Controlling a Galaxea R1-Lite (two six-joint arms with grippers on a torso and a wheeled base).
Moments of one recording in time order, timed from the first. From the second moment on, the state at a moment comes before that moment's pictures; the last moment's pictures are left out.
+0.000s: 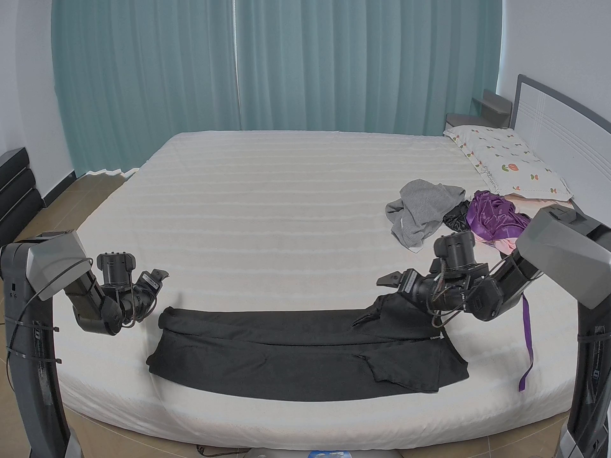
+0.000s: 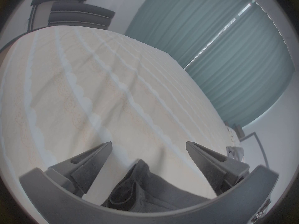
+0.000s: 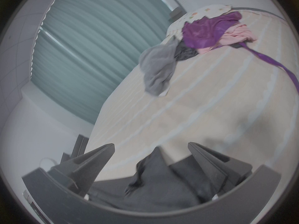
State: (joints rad) left arm 0.10 2.44 -0.95 -0.91 -0.05 -0.90; right arm 0.31 2.33 -1.06 -0.59 0.18 0.77
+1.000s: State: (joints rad) left arm 0.13 2.43 -0.97 -0.91 -0.05 -0.91; right arm 0.45 2.52 -1.42 -0.39 0.12 0.86
